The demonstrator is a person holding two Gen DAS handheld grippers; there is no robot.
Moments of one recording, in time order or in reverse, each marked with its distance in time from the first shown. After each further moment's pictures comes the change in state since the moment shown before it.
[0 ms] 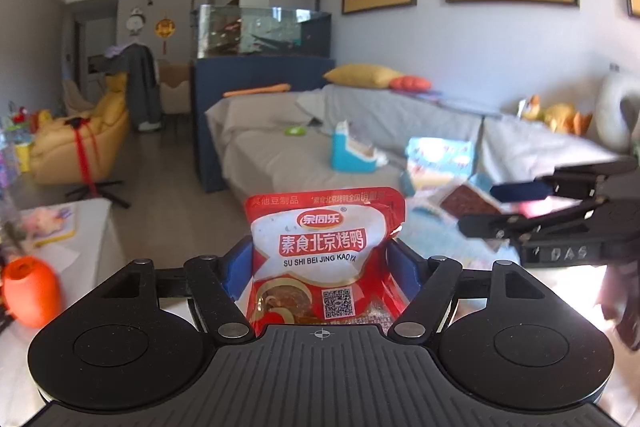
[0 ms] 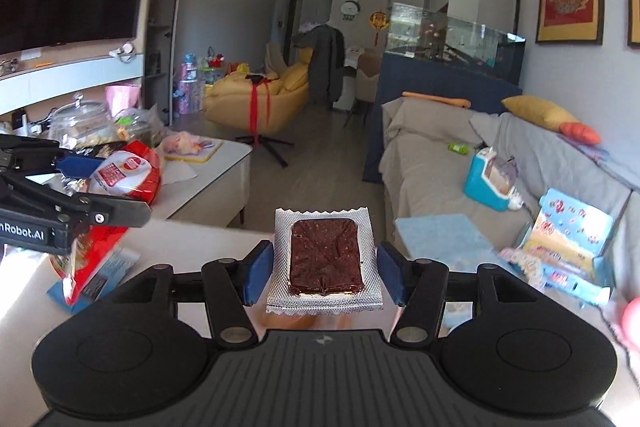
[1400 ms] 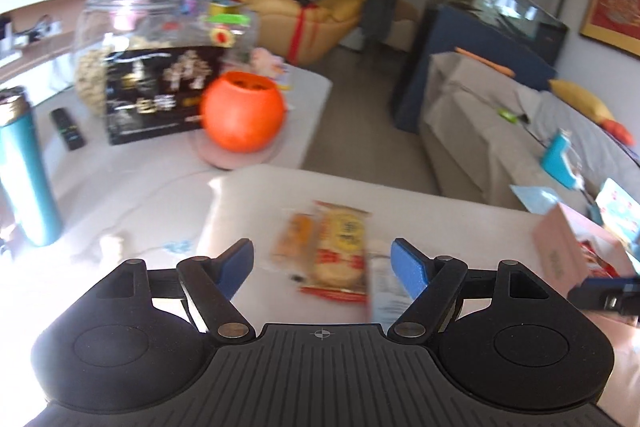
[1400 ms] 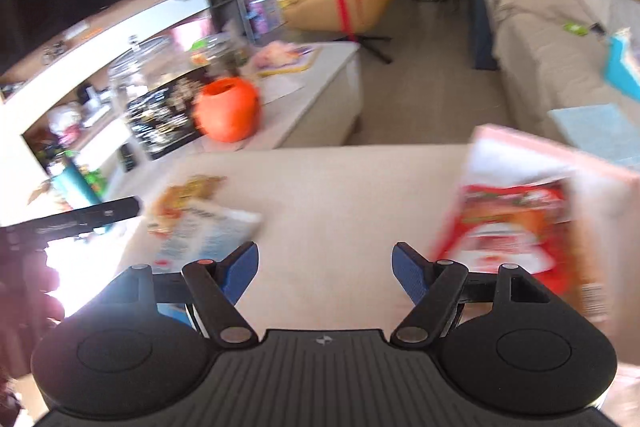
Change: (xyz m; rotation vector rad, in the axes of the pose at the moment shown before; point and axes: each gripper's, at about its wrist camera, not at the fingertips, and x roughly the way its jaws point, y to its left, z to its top) left arm -0.080 0.240 -0.159 -0.513 0.127 0.517; right arm 0.157 0.134 -0.020 0.136 0.347 0.379
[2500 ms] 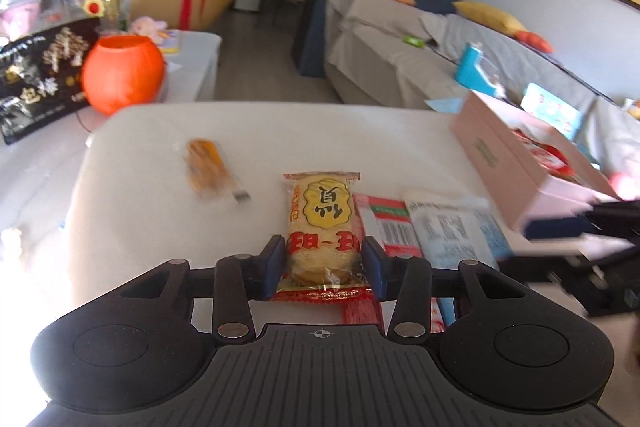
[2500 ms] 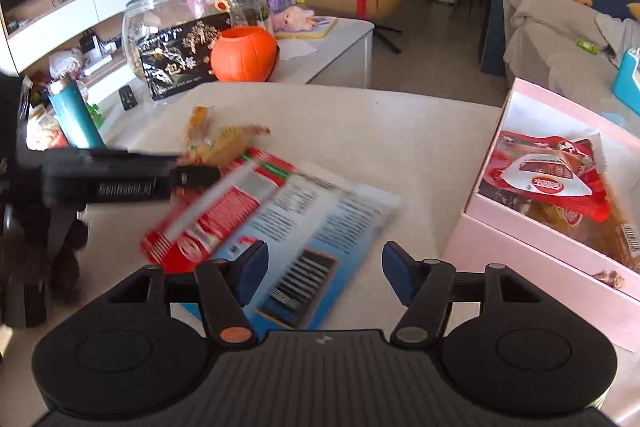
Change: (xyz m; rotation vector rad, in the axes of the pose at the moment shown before) left arm 0.022 -0.059 -0.067 0.251 0.149 -0.291; right arm 0.006 0.029 -0.071 -0.127 0.011 -0.074
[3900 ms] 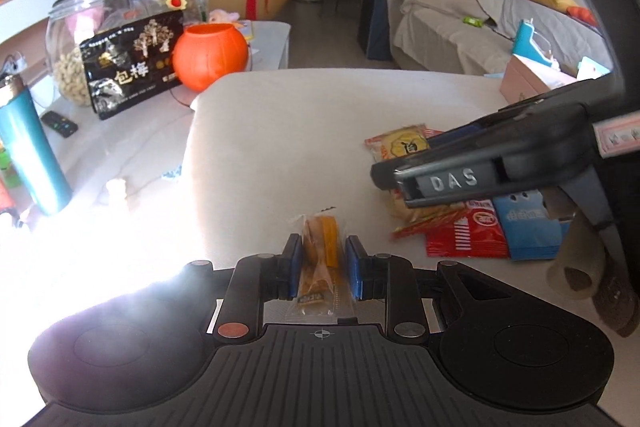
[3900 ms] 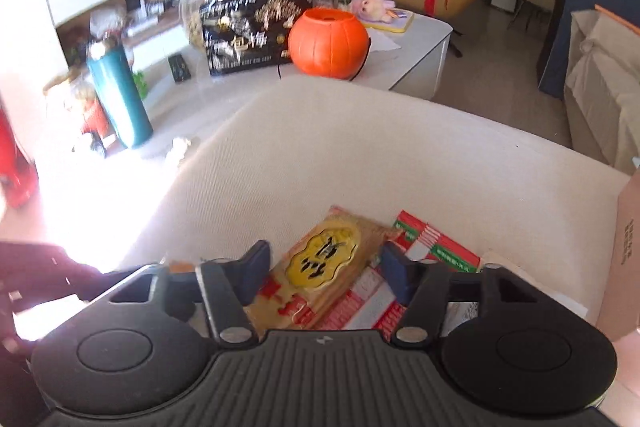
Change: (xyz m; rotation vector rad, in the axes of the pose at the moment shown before) left arm -0.067 -0.005 -0.041 0.005 0.036 0.257; right arm 0.070 0.105 0.041 -0.178 0.064 0.066
